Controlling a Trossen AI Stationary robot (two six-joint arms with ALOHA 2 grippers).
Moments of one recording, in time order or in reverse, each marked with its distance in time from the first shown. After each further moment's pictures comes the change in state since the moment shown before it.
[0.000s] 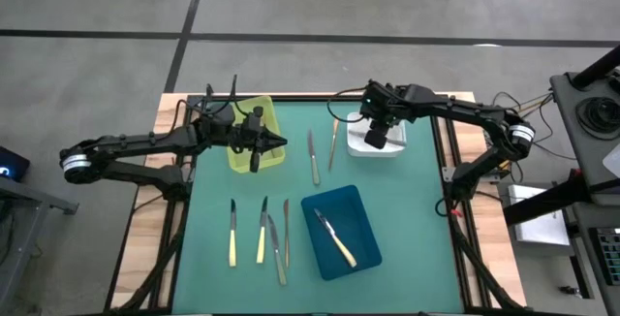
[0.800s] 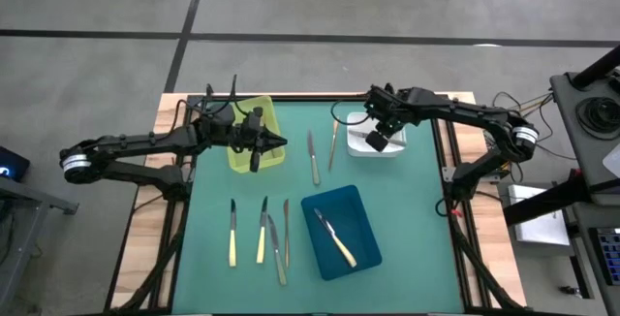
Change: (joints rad) left arm 0.000 0.000 0.000 -0.001 0.000 -0.047; right arm 0.017 -0.040 -0.040 -0.060 0.001 0.258
